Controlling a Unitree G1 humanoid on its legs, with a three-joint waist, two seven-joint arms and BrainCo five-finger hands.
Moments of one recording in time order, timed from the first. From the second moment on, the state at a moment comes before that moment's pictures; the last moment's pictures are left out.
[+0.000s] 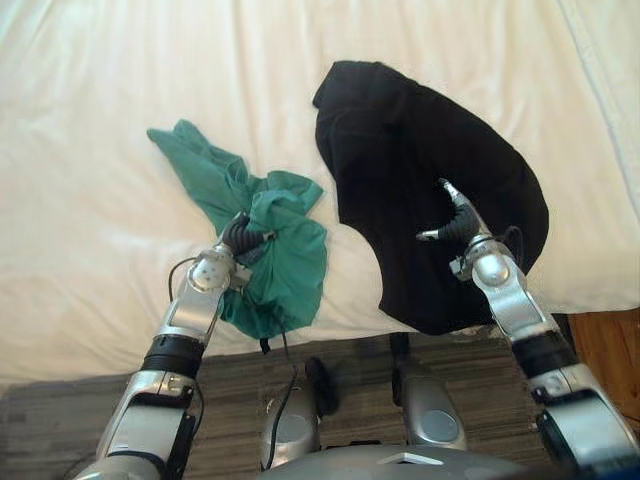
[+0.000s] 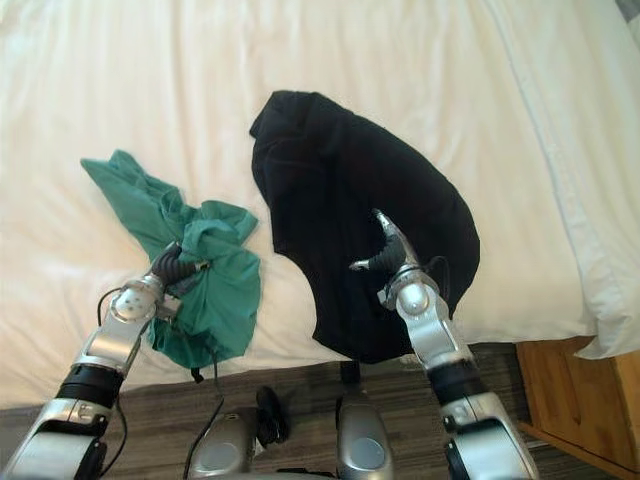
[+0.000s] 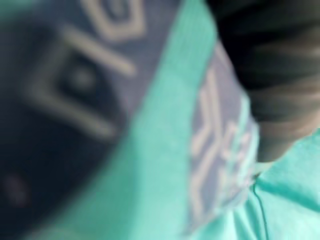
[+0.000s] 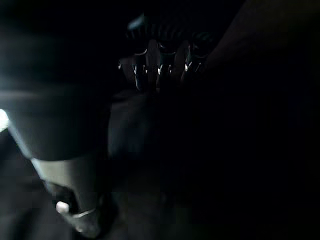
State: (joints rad) left arm -0.37 0.44 -0.02 0.41 0.13 0.10 -0.18; right arm -0.50 -0.37 0.19 0.39 -0.41 0.22 -0.14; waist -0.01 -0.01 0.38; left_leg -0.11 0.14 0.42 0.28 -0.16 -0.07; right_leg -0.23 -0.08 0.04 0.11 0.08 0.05
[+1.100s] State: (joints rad) left arm -0.49 0.40 0.00 0.49 0.15 -0.04 0.03; right arm -0.78 -0.35 0.08 0.76 -0.83 0.28 -0.20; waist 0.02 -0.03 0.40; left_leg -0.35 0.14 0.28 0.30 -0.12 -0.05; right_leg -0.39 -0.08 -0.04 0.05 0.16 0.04
